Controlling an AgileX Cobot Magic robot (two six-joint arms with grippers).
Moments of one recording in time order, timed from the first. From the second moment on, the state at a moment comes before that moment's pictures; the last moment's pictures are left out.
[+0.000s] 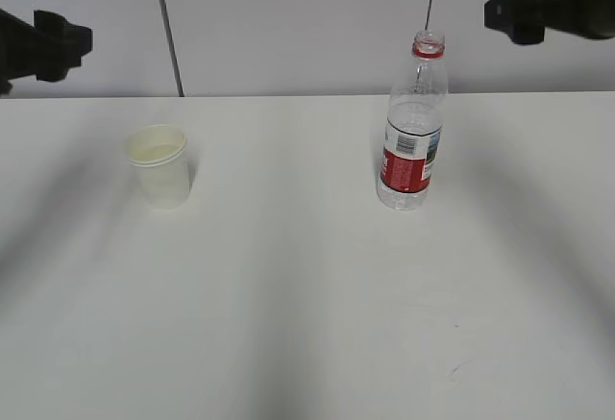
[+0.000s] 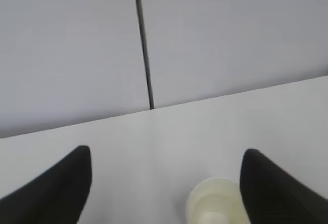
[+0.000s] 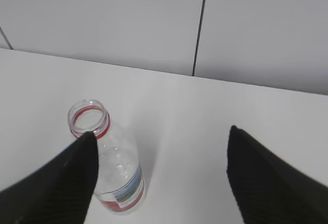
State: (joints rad) left arm -0.14 1.42 -0.86 0.30 -0.15 -0.27; right arm 0.18 1.41 -1.07 -0.19 0.24 0.14
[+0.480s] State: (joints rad) left arm -0.16 1.42 -1.27 0.14 0.76 -0.28; right arm 0.18 1.41 -1.51 -0.04 1.02 0.15
